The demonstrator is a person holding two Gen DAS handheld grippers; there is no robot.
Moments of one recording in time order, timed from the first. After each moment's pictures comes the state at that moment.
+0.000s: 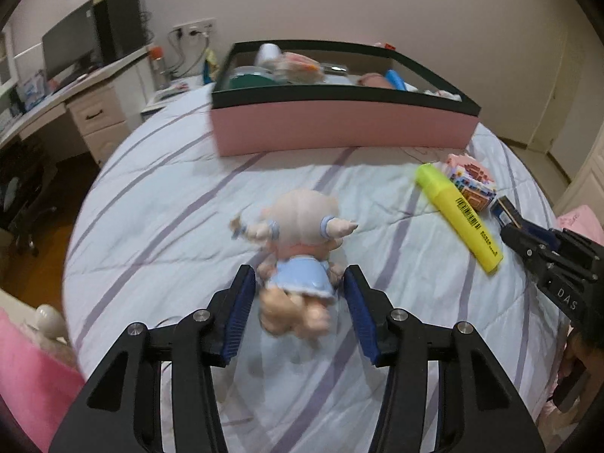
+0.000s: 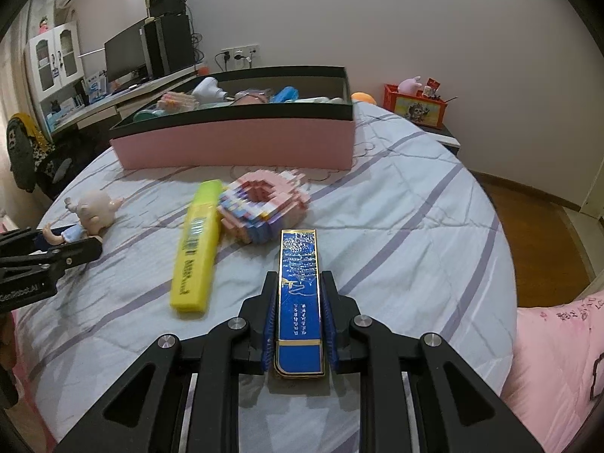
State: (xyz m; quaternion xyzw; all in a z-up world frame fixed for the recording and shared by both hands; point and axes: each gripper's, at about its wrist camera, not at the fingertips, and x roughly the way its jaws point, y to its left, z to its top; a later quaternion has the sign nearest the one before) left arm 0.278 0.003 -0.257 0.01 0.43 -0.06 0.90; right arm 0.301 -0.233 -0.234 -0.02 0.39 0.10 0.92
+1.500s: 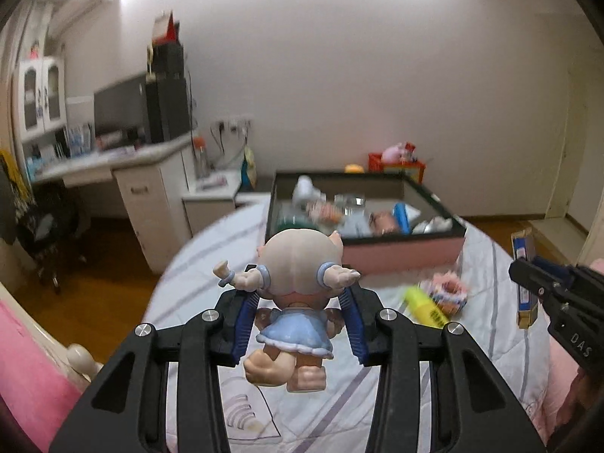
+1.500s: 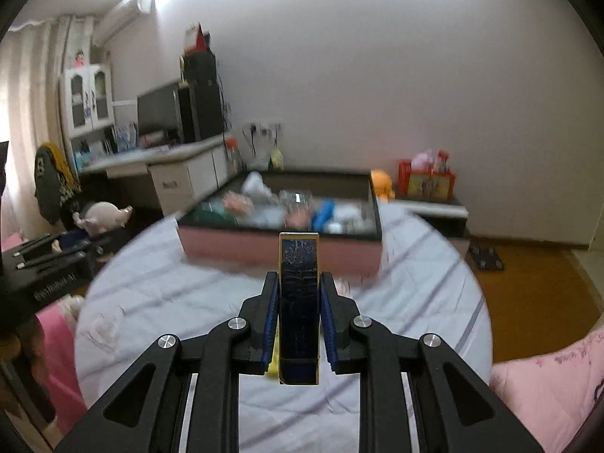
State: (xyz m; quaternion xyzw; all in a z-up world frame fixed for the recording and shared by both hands) left arm 0.232 0.005 -0.165 0.01 0.23 0.00 0.97; right arm 0.256 -0.205 -0.150 -0.02 0.23 0.13 0.96
